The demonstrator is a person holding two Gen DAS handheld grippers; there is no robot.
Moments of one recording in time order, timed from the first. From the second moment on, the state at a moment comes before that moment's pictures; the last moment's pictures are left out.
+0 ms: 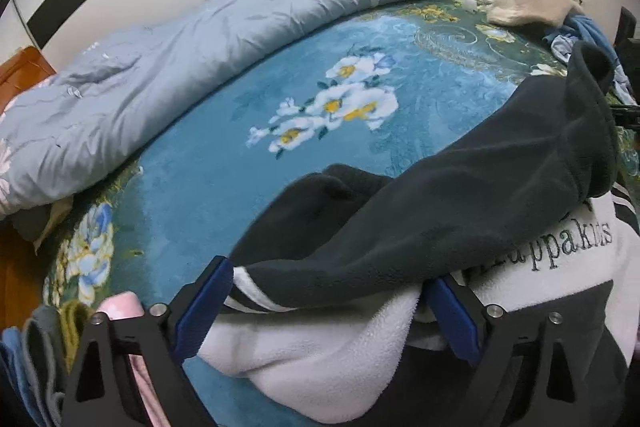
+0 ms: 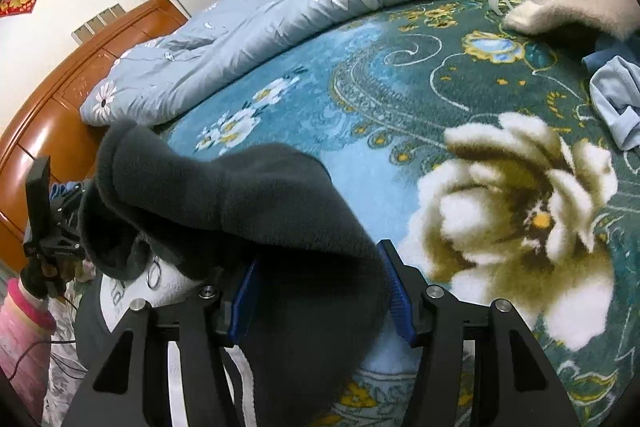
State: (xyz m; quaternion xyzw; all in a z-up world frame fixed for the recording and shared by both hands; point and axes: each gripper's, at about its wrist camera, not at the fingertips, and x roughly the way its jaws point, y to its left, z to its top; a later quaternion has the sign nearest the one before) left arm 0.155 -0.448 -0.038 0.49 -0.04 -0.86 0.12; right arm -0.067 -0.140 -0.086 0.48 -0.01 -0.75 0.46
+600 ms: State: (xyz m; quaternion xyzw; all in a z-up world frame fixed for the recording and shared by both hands) left arm 0.130 -0.454 -0.061 0.53 -0.06 -0.83 0.12; right arm -0.069 -0.159 -0.096 0.49 -0.02 -0.74 0.46
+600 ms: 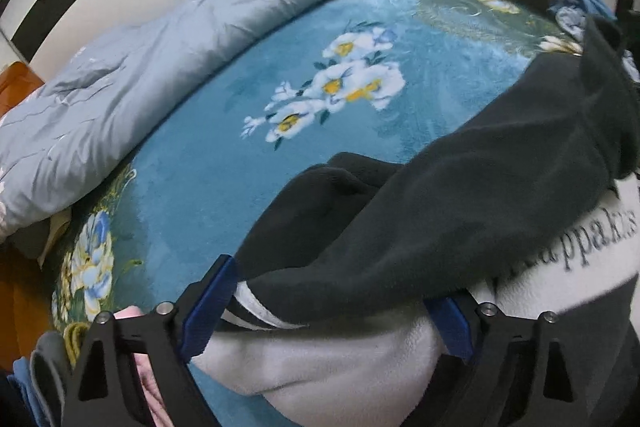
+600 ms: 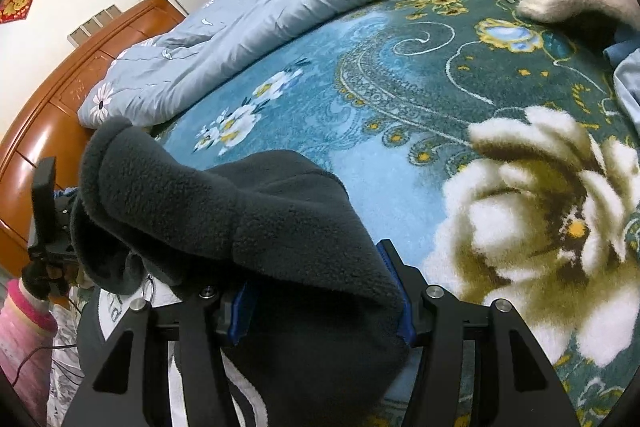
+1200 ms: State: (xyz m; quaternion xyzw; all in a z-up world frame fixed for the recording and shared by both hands) left arm 0.155 -0.436 -0.023 0.46 0.07 -0.87 0.19; right arm -0.037 -0.158 -0.014 0.41 -0.02 -0.77 0.48
